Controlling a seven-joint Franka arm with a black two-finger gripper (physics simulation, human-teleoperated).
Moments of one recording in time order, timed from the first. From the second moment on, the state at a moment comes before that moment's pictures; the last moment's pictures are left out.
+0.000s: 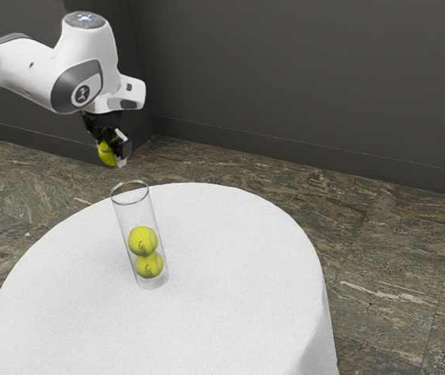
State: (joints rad) arm -0.22 0.07 0.30 -1.83 0.26 2.06 0.22
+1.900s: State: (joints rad) arm -0.29 -0.06 0.16 -1.86 0.32 1.64 -0.25
